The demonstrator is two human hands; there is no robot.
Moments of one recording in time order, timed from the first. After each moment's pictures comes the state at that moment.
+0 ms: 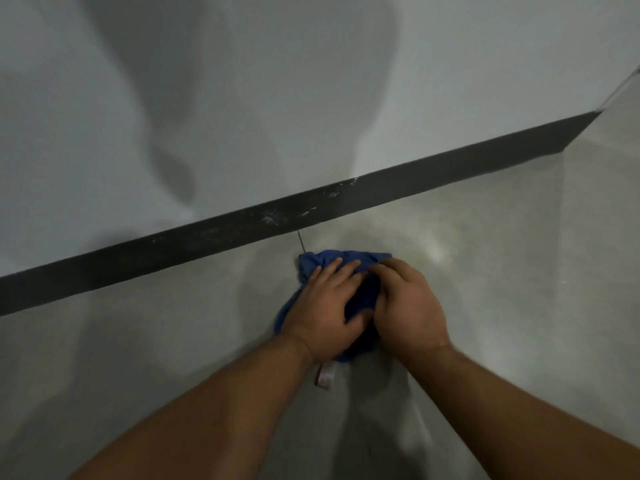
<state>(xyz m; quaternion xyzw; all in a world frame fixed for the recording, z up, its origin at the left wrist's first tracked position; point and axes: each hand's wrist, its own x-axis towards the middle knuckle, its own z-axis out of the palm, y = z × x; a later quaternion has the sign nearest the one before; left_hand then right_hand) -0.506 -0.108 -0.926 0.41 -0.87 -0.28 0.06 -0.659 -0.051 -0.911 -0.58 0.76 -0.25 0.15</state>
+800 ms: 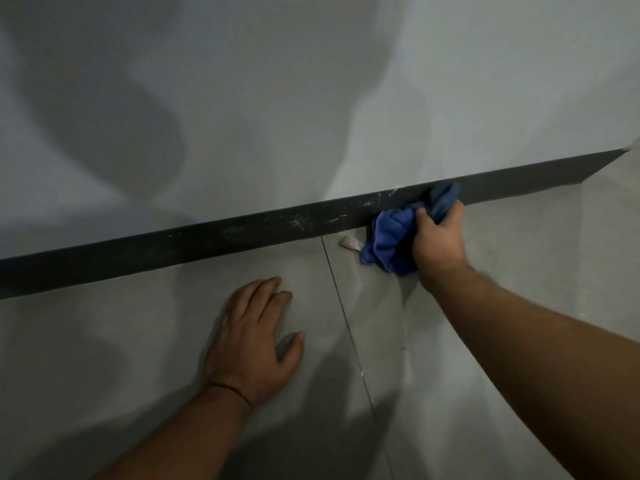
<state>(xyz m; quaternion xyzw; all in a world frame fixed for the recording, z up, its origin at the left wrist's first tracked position) -0.380 -0.106 -0.941 0.54 -0.82 -0.17 0.09 -0.682 -0.179 -0.903 -0.25 0.76 -0.53 0.29</state>
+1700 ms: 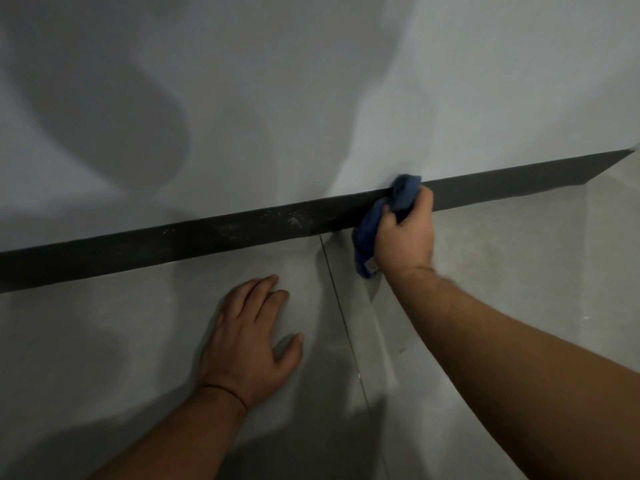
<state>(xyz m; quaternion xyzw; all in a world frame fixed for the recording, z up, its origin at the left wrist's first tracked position) -0.382 -0.105 -0.938 0.54 -0.82 -0.16 0.09 -0.630 -0.186 -0.890 -0.36 0.73 -0.54 0.21</state>
